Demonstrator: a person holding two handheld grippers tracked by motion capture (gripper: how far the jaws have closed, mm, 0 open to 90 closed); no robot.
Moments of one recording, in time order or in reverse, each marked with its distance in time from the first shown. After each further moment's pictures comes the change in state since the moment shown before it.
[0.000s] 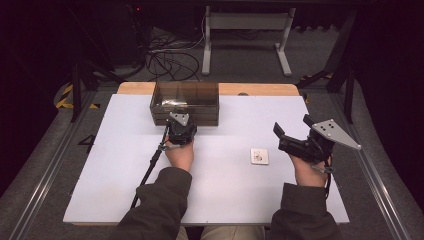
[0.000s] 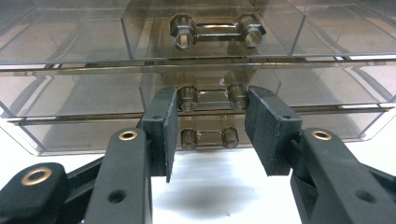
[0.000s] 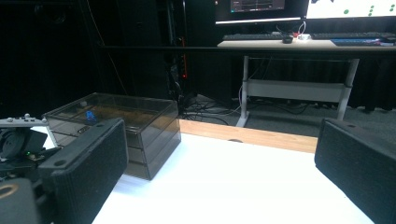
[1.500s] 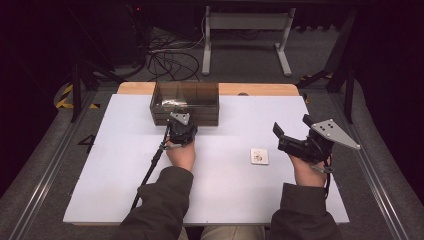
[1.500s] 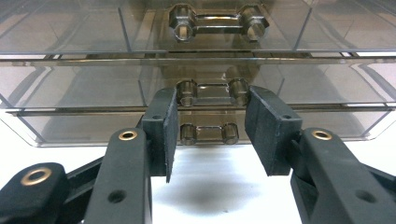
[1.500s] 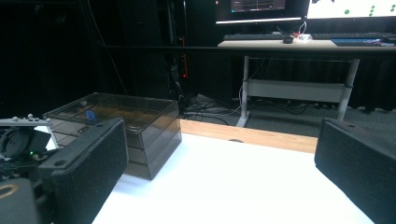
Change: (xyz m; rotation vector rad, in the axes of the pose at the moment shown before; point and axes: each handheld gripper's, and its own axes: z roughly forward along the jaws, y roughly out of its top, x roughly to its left) left arm -0.004 0.001 0.002 0.032 0.025 -0.026; right arm 0.001 0.000 0.001 0.000 0.004 -0.003
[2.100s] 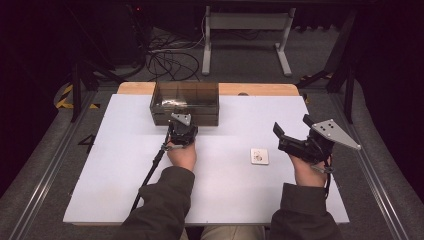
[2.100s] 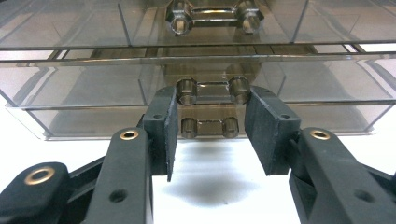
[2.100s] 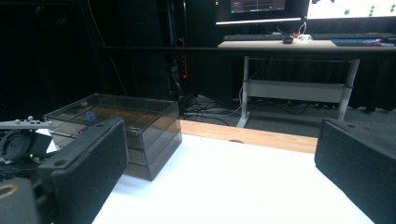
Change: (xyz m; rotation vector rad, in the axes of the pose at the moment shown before) left arm -0.003 -0.002 -0.004 0.005 0.021 0.018; right arm 0.000 0.000 -0.001 -0.002 0.000 0.000
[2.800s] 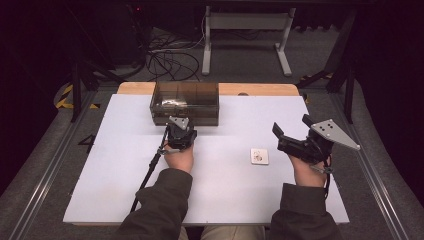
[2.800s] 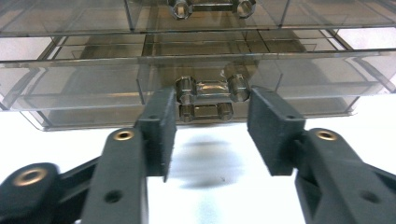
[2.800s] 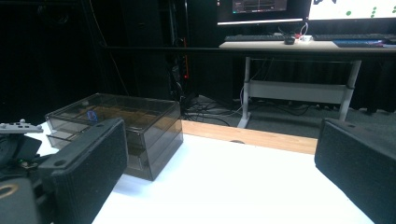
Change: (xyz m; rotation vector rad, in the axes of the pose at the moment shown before) left arm 0.010 -0.006 -0.011 -0.001 -0.076 0.017; right arm 0.002 0.000 0.000 -0.003 0.005 -0.003
